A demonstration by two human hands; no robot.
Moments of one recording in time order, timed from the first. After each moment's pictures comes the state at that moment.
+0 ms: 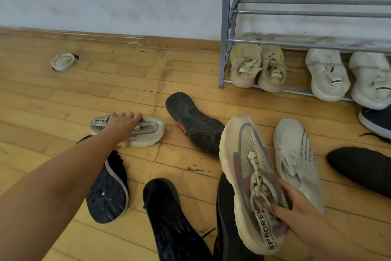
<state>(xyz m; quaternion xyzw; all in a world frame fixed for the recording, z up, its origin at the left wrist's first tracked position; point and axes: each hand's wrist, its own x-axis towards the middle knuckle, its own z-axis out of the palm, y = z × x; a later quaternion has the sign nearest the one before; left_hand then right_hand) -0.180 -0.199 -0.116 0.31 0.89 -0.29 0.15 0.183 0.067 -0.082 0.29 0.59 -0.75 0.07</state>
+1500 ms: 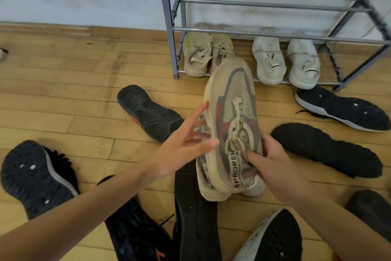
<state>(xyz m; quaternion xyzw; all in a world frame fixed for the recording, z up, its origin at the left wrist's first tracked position) 0.043 -0.040 -0.039 0.31 0.65 0.54 0.43 0.187 0.106 -0.039 0.33 0.60 -0.73 -0.07</state>
